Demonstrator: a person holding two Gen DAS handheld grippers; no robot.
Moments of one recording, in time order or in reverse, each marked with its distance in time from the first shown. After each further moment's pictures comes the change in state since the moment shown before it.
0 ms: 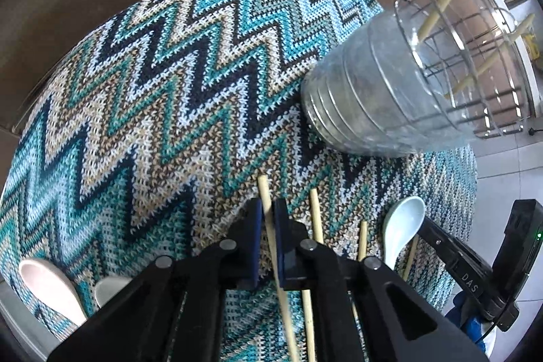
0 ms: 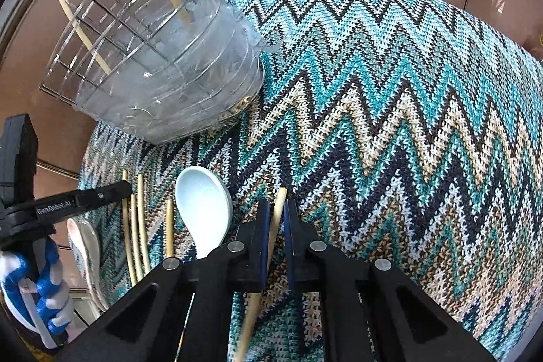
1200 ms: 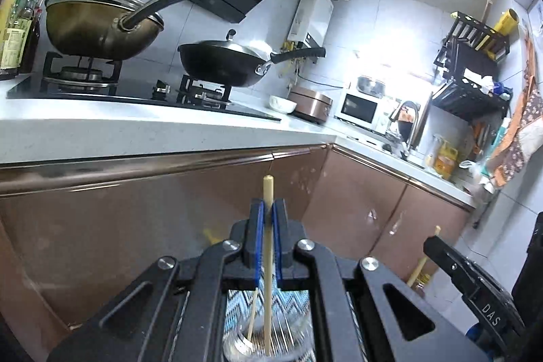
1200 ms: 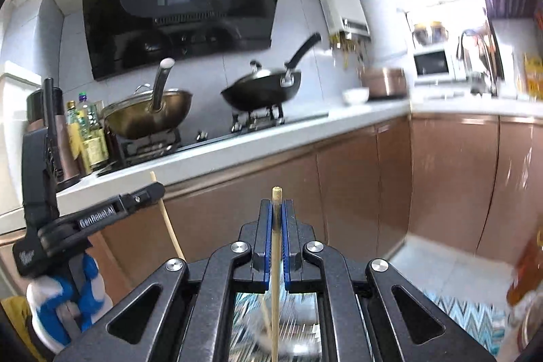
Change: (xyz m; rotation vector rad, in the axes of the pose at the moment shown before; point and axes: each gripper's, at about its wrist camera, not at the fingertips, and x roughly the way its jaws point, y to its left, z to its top) left arm -0.266 -0.082 0.005 0.202 -1.071 -0.129; right arm -0.256 0.116 0.016 -0.361 -0.946 0.145
